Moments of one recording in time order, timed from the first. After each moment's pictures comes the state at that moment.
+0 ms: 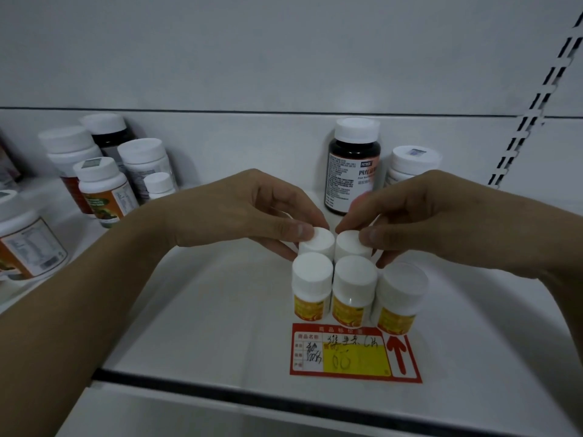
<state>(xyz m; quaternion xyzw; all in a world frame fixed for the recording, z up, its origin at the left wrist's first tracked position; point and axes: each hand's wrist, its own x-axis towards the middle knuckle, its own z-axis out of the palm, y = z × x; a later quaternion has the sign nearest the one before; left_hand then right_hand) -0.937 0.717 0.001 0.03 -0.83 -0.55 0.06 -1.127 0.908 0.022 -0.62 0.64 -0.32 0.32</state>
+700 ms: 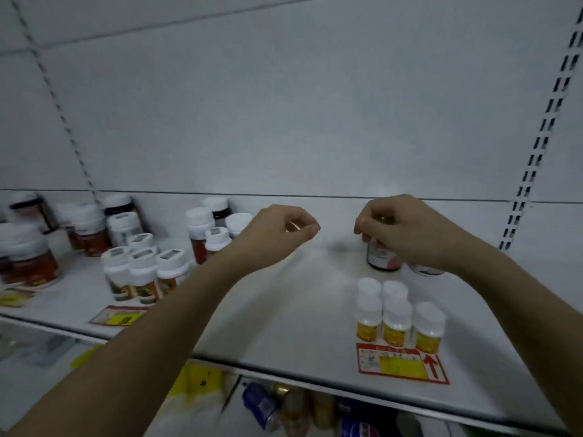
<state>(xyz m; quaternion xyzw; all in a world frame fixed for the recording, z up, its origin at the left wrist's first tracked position) -0.889 0.721 0.055 0.25 -0.90 -0.24 0.28 -1.064 0.875 0.077 -0.60 0.70 -0.37 0.09</state>
